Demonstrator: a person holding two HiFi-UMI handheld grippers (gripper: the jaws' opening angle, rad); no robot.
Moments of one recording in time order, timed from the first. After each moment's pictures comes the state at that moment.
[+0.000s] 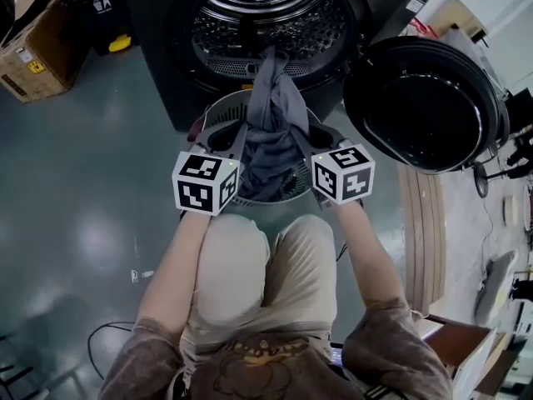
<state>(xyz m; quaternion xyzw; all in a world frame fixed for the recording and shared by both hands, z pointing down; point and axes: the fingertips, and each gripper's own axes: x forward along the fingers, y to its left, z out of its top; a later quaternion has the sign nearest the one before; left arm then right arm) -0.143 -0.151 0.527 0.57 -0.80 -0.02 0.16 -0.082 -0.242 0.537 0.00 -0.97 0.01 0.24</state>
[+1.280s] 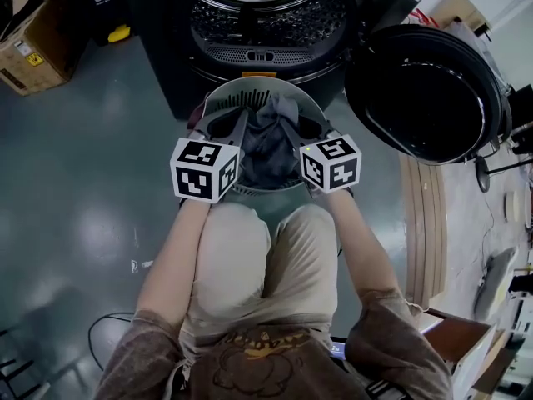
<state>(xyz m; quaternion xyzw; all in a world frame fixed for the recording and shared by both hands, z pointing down) -0.140 -0.151 0.527 0.57 -0.80 -0.02 0.16 -0.093 -0.230 0.561 -0.01 -0.97 0.01 0.23</state>
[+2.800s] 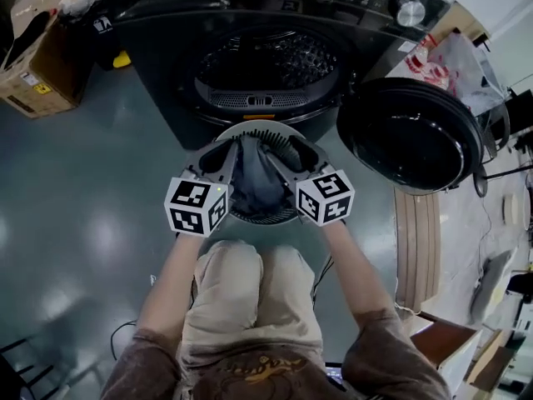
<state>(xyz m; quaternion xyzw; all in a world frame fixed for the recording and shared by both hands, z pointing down) -0.187 -0.146 0.451 0.57 -0.80 -0.02 0.17 -0.131 -0.228 0.476 -0.02 -0.98 0.06 0.19</state>
